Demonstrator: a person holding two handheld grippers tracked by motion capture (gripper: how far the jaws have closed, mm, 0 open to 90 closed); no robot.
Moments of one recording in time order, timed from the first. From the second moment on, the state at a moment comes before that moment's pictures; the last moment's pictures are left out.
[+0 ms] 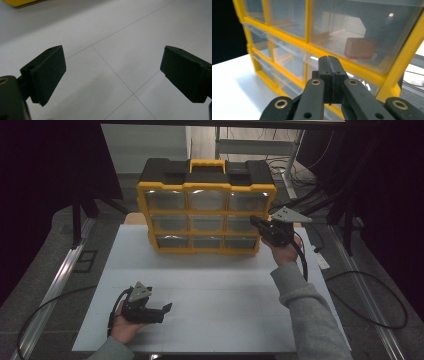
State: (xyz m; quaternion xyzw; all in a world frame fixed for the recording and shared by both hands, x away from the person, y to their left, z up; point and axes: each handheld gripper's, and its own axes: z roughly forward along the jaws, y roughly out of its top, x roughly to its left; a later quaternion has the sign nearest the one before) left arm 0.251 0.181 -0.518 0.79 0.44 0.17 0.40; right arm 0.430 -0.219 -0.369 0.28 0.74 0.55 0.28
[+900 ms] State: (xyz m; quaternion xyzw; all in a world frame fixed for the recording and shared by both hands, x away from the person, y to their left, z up) left arm 0.252 0.181 -0.518 0.79 0.44 0.17 0.40; right arm 0.321 -0.272 -0.443 0.28 0.76 0.54 0.22
